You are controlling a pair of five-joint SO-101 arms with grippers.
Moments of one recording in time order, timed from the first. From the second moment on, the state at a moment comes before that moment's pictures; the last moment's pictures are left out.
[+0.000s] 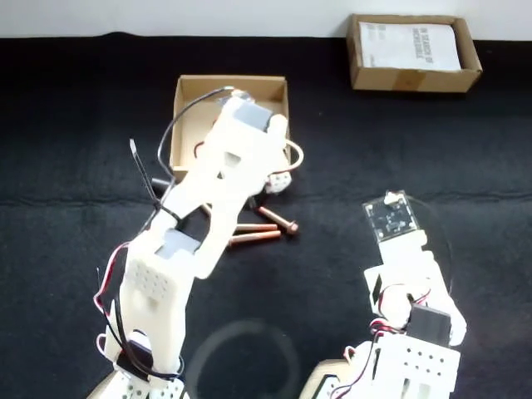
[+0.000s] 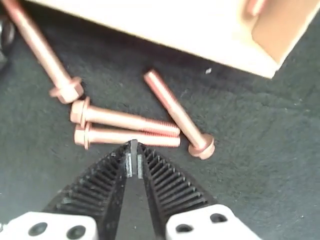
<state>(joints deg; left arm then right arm) 21.2 35.9 -33.5 97.6 53.2 9.1 -76.7 72.4 63.5 34.0</state>
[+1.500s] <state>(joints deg) 16.9 40.4 -30.8 100.3 73.9 8.9 -76.7 72.4 63.5 33.2</state>
